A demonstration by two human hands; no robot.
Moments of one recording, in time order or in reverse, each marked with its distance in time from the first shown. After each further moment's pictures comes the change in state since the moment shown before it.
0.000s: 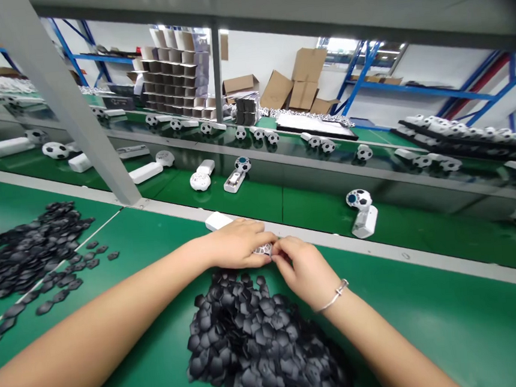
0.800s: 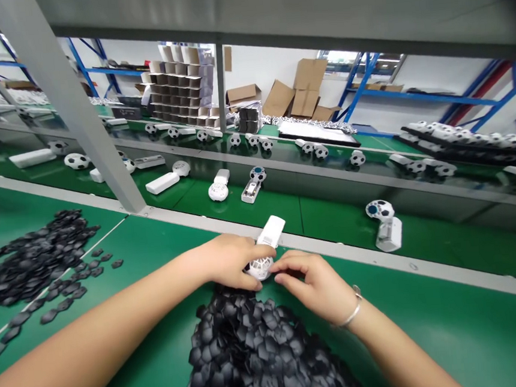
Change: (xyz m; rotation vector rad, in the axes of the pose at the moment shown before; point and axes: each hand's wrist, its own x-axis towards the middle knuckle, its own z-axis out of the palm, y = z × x) left_hand -0.016 0.011 -0.019 -0.039 -0.144 -0.174; right_hand -0.003 -0.001 -0.015 0.457 -0.097 0.016
